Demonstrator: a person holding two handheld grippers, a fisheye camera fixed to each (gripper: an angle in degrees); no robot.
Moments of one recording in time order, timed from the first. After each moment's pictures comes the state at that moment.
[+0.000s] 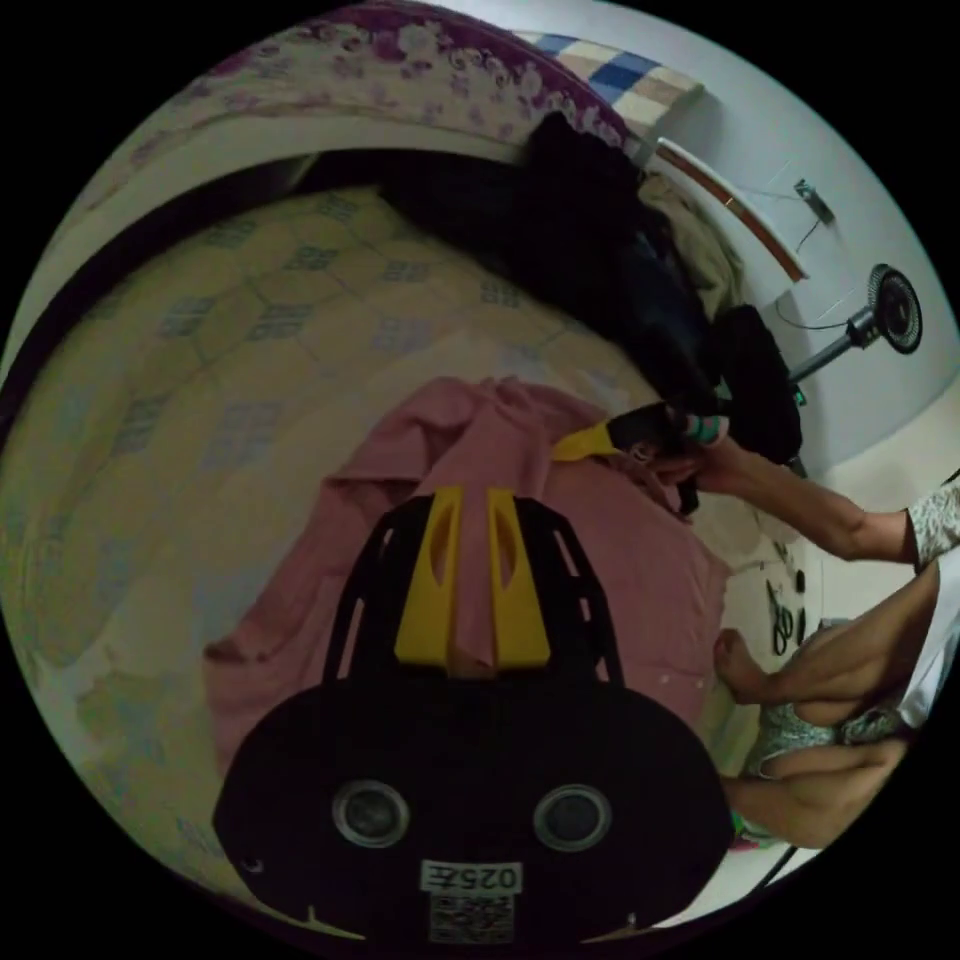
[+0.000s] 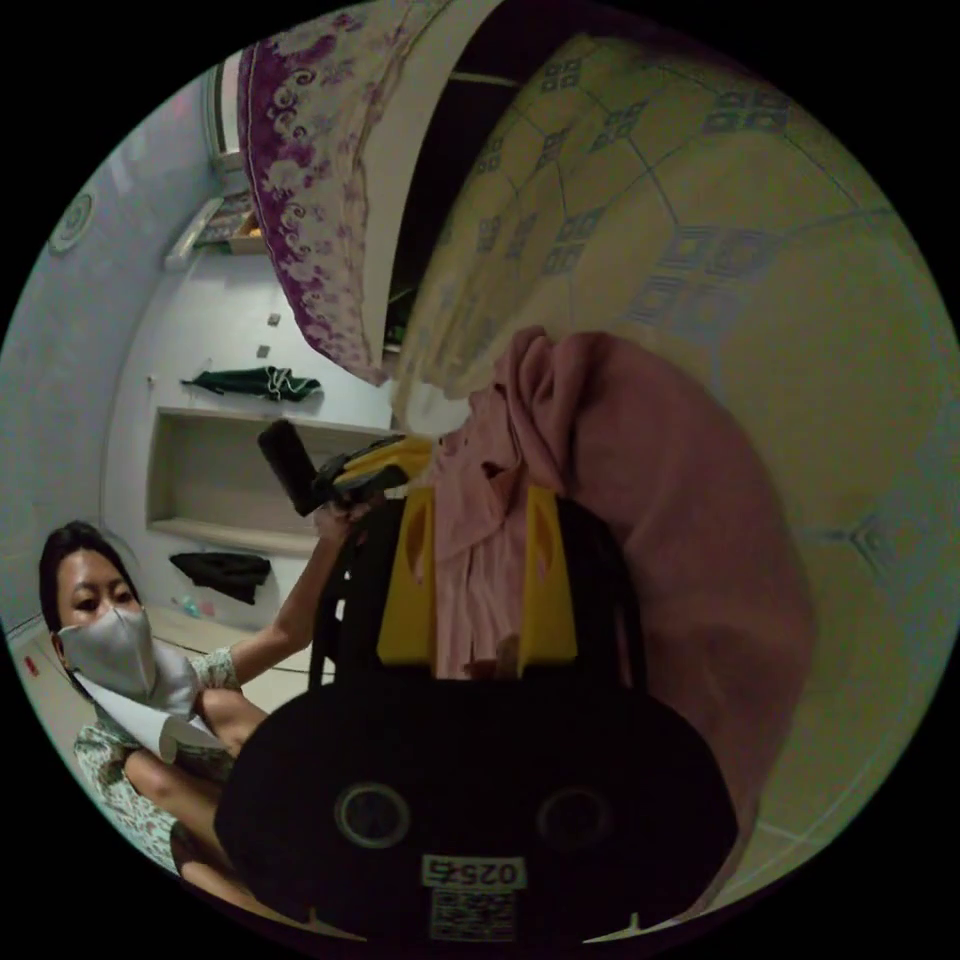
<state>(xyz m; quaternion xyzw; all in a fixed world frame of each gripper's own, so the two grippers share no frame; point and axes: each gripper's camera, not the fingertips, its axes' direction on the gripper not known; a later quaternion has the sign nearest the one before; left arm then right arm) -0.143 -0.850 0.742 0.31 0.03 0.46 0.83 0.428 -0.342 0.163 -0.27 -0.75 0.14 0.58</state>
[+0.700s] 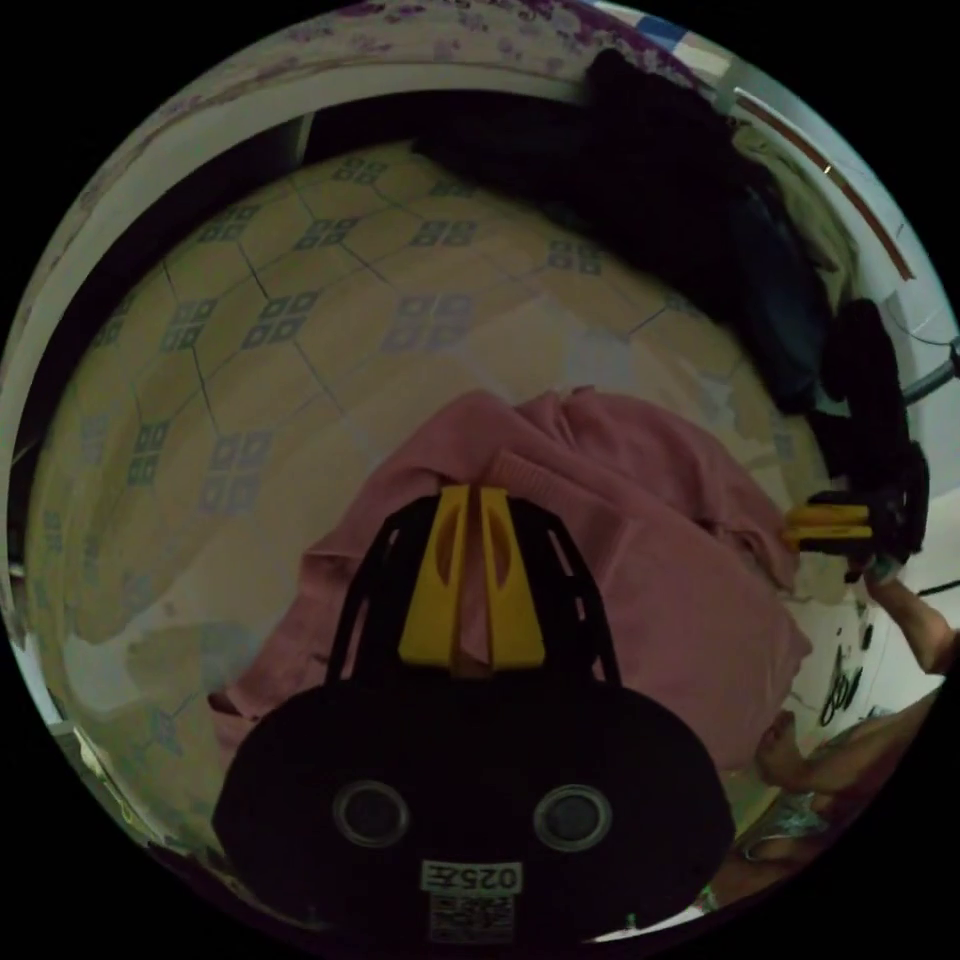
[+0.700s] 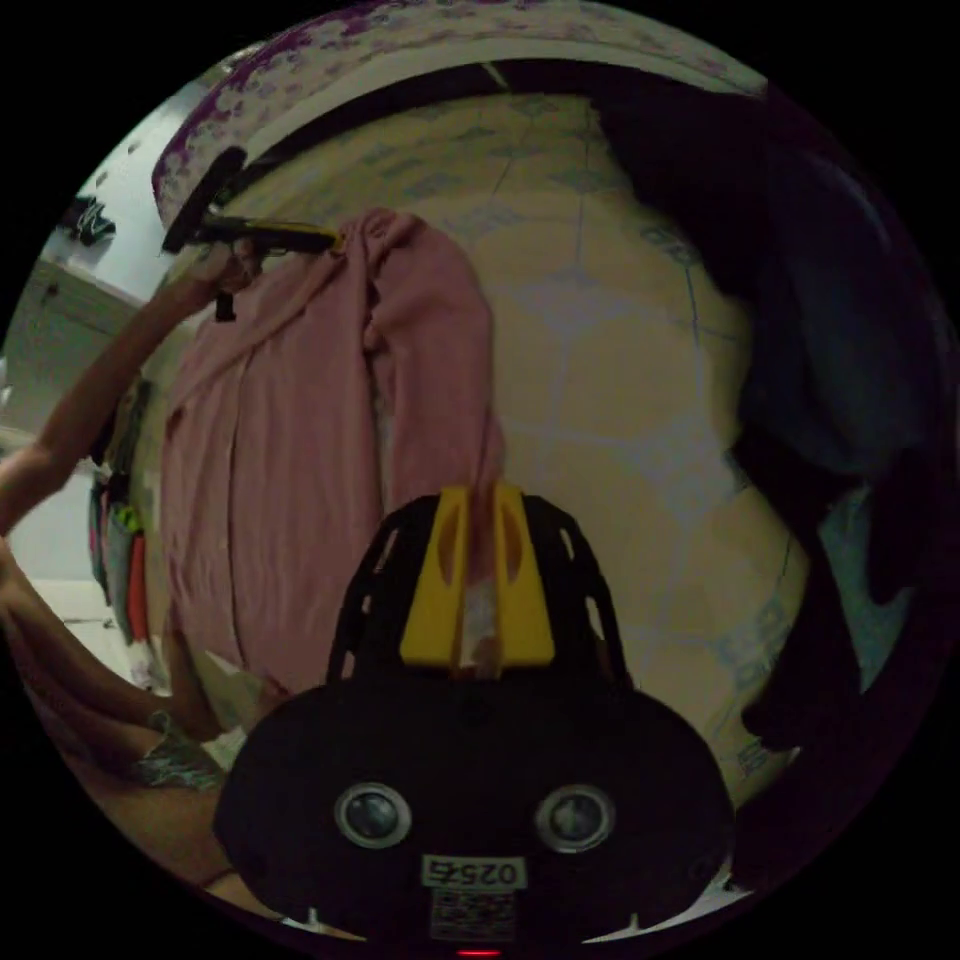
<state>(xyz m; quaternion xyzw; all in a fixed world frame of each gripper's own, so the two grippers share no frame) -0.044 -0.923 0.772 0.33 -0.08 0.37 0.86 0.485 -0.276 -0.008 -0.26 -0.43 -0.13 0.85</state>
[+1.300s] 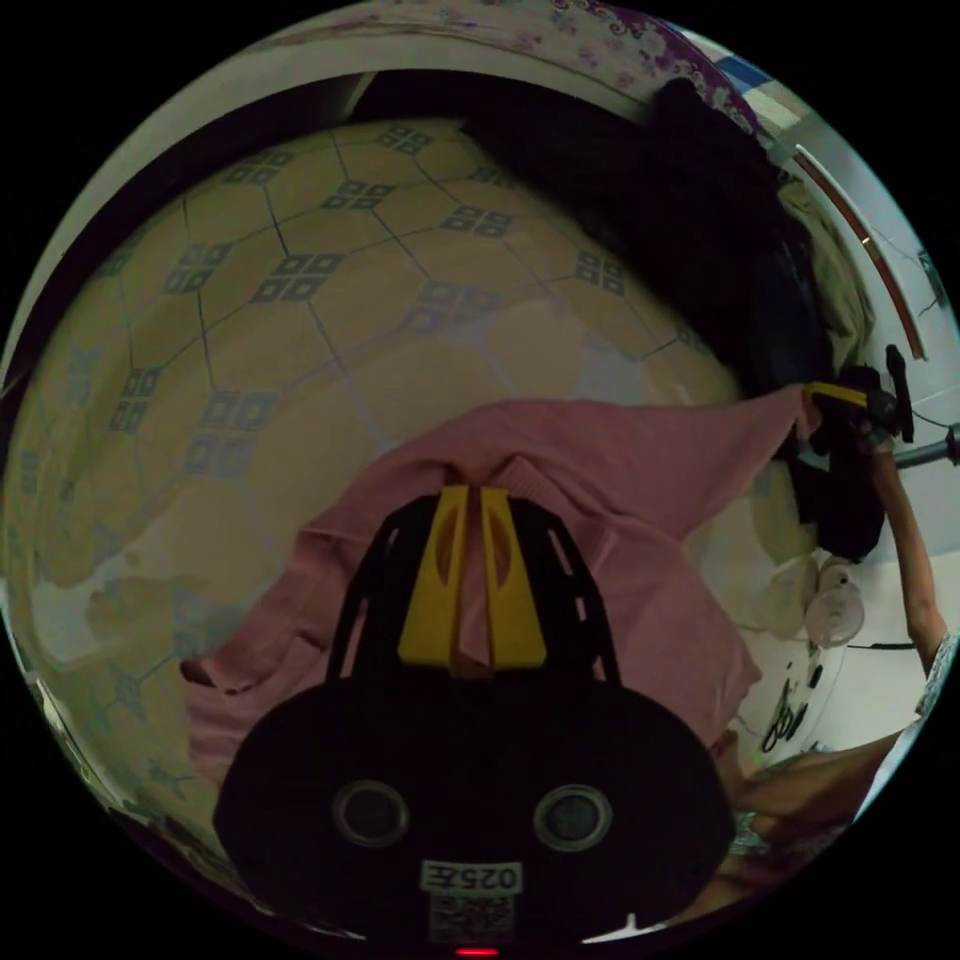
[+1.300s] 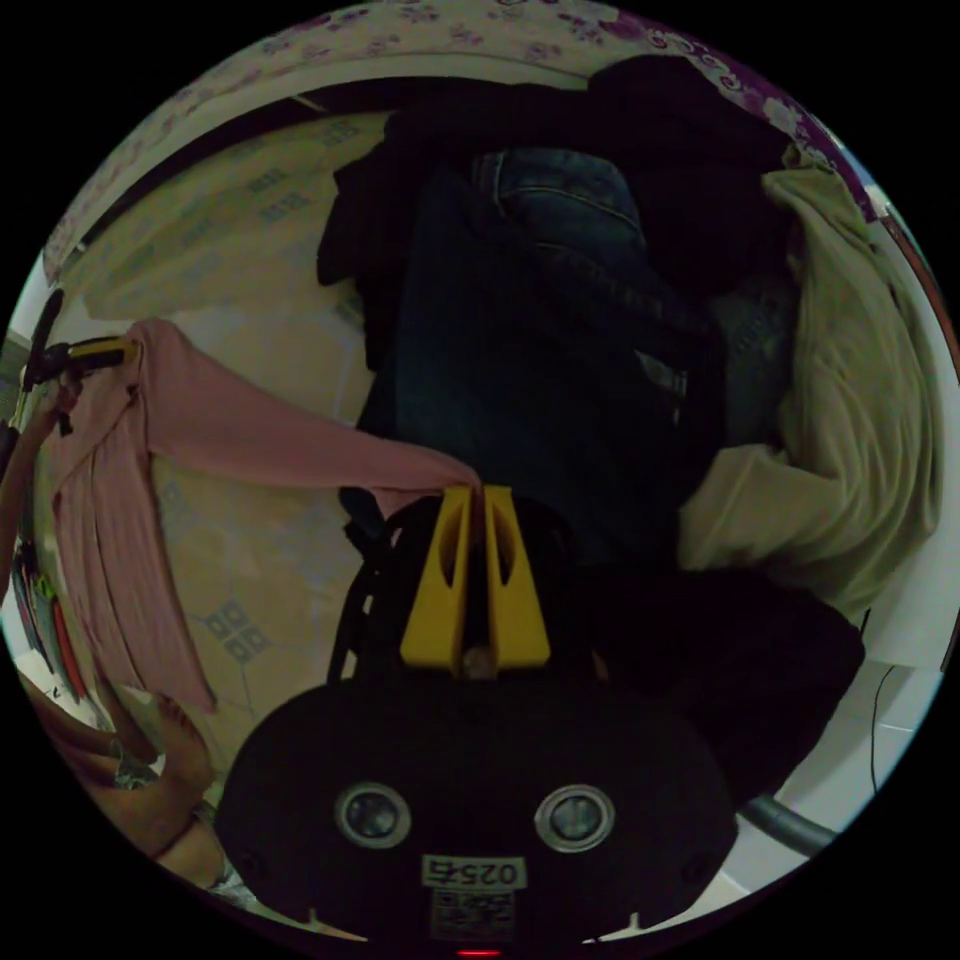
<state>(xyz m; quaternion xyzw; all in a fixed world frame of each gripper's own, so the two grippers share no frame) -0.055 -0.927 0.749 0.32 -0.04 0.33 0.89 0.588 -0.363 0.052 -0.29 -0.24 -0.12 0.92</state>
